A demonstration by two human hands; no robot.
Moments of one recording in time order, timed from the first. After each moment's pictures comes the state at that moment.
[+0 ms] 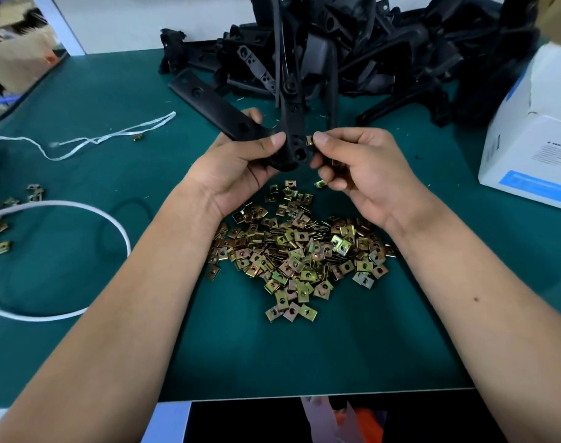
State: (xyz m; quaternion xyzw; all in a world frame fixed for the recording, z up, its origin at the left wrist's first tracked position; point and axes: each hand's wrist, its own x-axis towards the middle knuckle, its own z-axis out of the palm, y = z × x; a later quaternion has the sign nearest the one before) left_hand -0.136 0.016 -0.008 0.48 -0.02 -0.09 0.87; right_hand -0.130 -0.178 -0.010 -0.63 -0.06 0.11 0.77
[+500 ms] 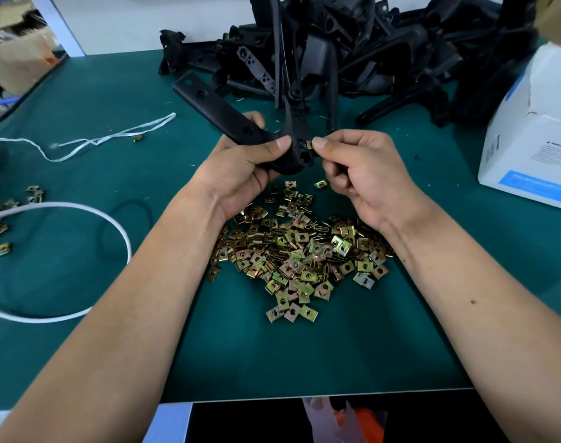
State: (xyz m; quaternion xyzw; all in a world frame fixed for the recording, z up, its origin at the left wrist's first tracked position) left_hand -0.139 0.008 -0.007 0.52 -0.02 -0.07 0.85; right_hand -0.134 -0.175 -0.010 -0.66 -0.05 0.08 0.74
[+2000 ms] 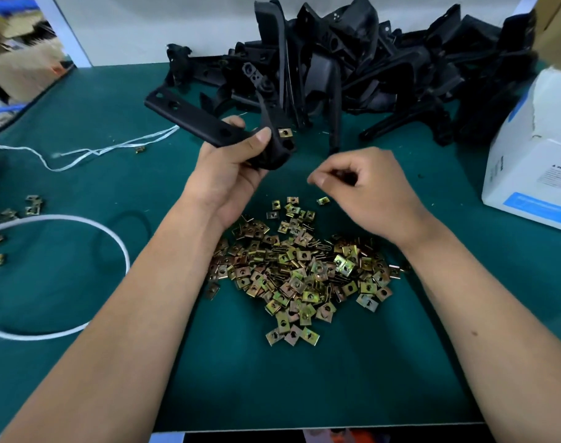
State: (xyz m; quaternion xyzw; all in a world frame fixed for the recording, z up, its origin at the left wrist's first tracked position) left_hand -0.130 0.016 -0.006 0.42 0.02 0.03 0.91; right_hand -0.124 -0.189 -0.014 -0.89 -0.22 -0.08 0.40
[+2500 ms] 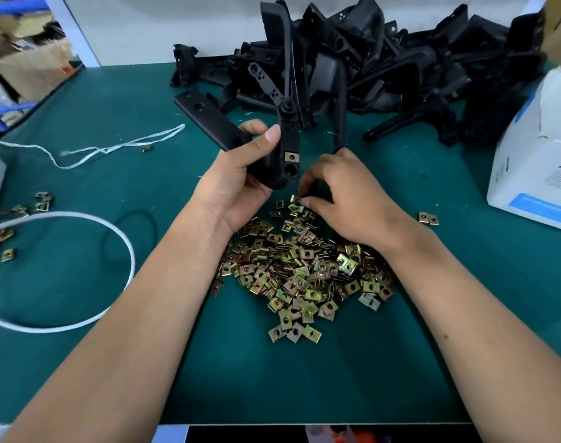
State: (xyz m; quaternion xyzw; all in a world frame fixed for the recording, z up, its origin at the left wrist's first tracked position) left_hand -0.138 0.012 -0.007 0.40 -0.02 -0.04 0.92; right_hand -0.124 -0.167 -0.017 -0.93 -0.28 -0.05 0.23
